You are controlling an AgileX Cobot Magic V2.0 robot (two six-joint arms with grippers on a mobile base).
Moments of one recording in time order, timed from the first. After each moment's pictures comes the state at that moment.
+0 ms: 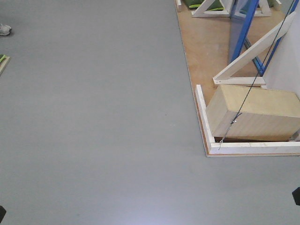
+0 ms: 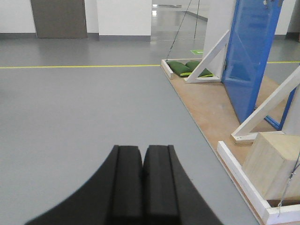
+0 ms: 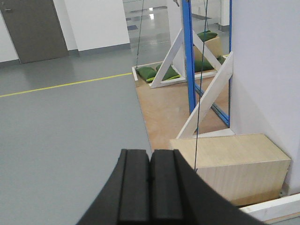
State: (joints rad) left arm -0.10 -0.01 0.03 0.00 0.20 -0.02; right arm -0.13 -0.01 0.03 0.03 0.21 0.04
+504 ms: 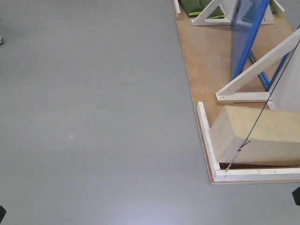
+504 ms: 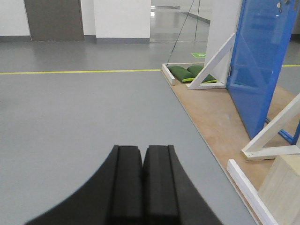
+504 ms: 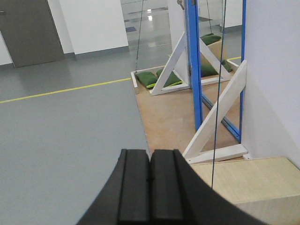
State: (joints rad) left arm -0.10 -0.01 0.03 0.00 0.20 -0.02; right arm -0.13 -0.01 0.03 0.03 0.21 0.04
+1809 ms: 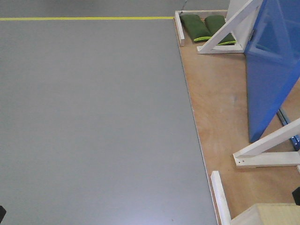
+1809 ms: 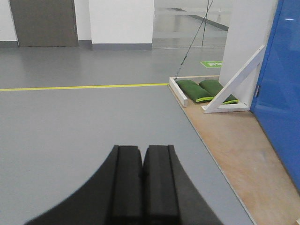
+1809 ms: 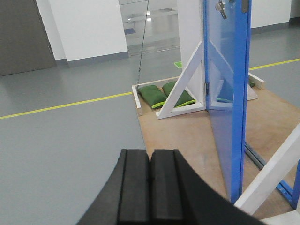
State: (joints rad) left arm -0.10 -0.01 0.03 0.00 0.20 -0.02; right arm -0.13 -0.01 0.03 0.03 0.21 0.04
